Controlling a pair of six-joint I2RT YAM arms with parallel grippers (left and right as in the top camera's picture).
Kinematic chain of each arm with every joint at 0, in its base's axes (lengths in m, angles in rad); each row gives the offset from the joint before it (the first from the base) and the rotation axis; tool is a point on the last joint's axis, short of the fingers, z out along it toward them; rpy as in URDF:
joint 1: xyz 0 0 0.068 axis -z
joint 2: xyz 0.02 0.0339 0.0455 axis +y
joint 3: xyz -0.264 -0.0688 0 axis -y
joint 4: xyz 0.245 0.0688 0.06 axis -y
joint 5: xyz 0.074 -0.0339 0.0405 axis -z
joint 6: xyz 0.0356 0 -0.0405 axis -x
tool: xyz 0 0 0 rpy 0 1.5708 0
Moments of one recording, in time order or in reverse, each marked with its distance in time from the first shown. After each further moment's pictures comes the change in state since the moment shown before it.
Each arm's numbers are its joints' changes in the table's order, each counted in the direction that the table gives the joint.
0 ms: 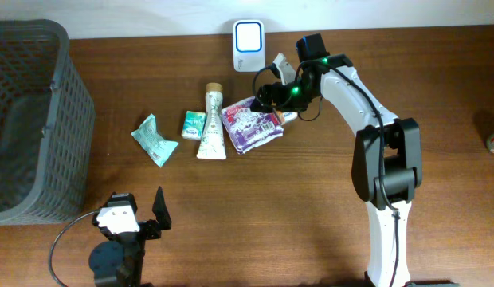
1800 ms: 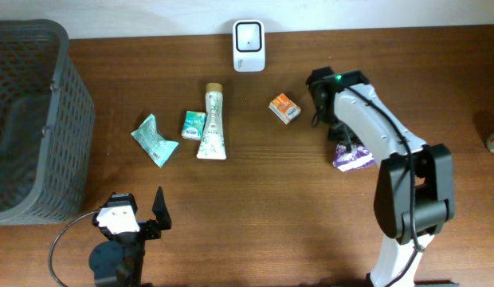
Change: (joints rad) left arm 0.000 0.000 0.000 0.000 0.000 0.000; right arm -0.028 -0.301 -0.330 -0.436 1.285 -0.562
